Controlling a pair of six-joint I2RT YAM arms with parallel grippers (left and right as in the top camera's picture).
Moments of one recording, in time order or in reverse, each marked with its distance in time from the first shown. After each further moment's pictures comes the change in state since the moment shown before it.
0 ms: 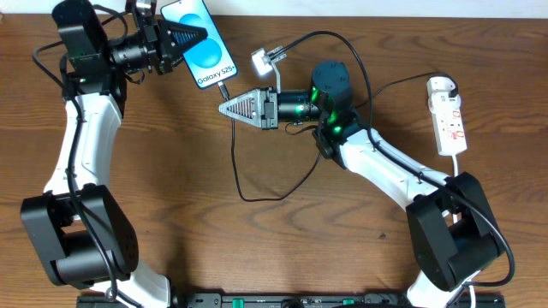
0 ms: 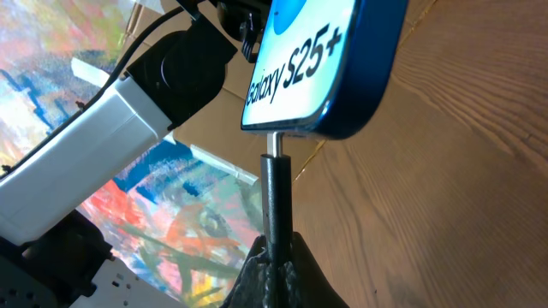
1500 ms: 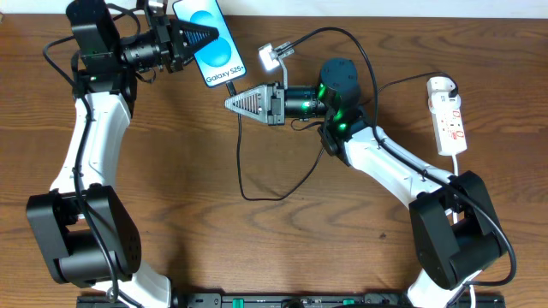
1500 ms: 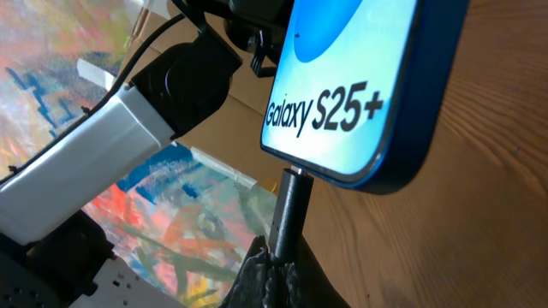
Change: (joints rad) left arm -0.047 0.000 0.000 0.004 -0.035 0.041; right arm -0.031 0.000 0.000 0.033 -0.022 0.001
